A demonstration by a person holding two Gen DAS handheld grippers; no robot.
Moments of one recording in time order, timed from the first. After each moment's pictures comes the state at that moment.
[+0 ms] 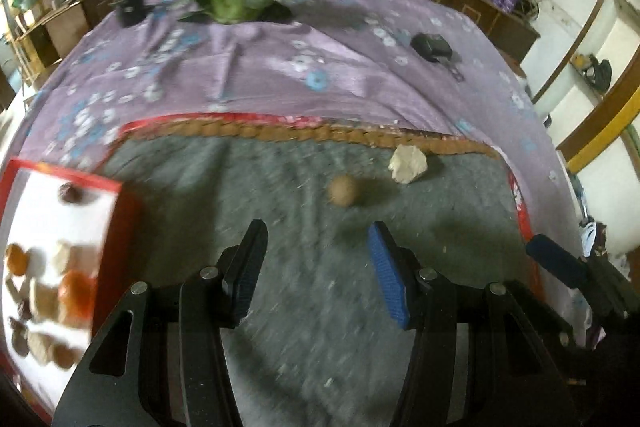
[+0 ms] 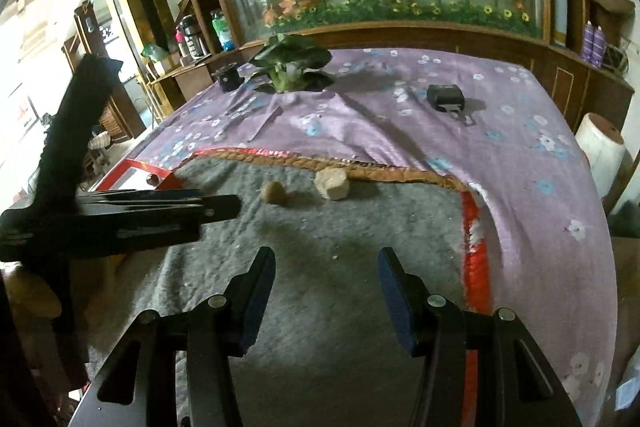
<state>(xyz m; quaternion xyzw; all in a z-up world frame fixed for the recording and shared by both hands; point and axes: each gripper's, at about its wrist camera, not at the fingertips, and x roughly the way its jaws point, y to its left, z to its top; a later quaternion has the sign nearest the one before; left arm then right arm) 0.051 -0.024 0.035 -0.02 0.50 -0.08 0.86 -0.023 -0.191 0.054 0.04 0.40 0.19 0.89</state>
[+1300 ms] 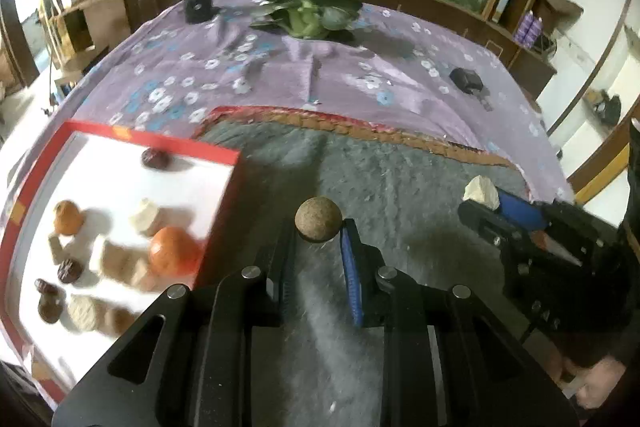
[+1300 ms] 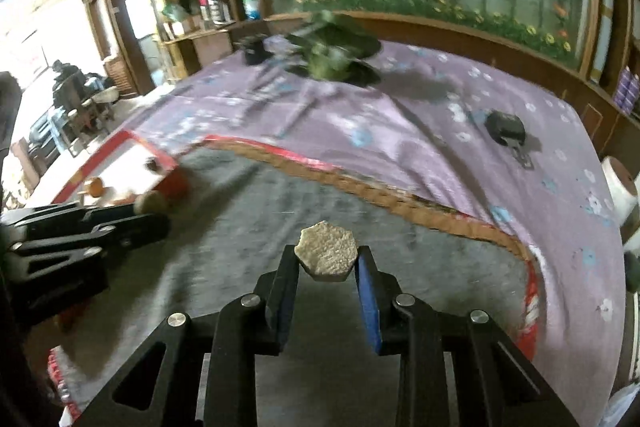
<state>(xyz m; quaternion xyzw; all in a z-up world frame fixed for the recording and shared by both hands) -0.005 0.056 0.058 -0.07 0.46 -0.03 0.89 0.014 -0.118 0.054 -0.04 0.41 0.23 0.88</state>
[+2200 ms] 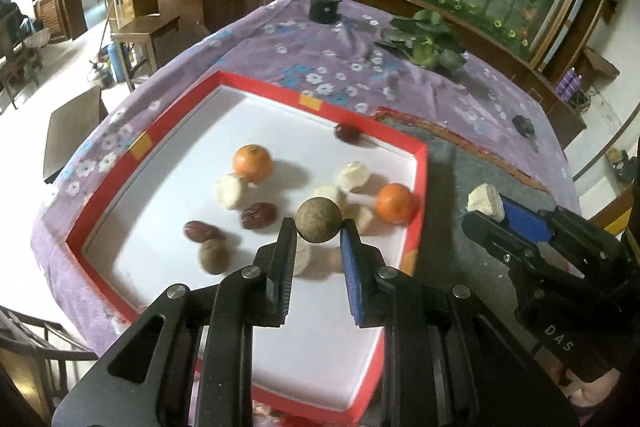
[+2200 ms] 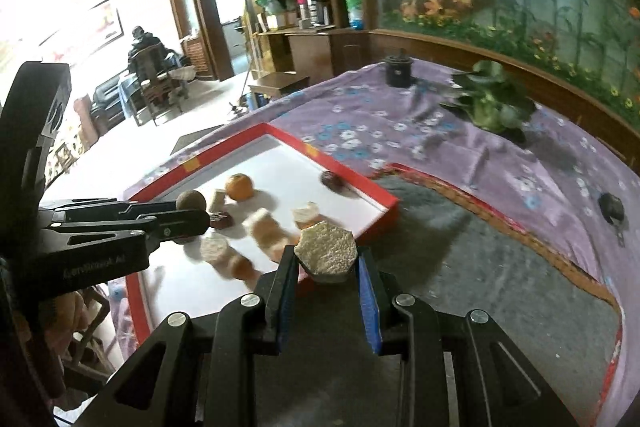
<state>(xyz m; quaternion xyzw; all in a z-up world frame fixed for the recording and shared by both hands) -0.085 0.201 0.072 -0.13 0.44 0.05 0.89 -0.046 0.032 0.089 -0.08 0.38 0.36 0.85</state>
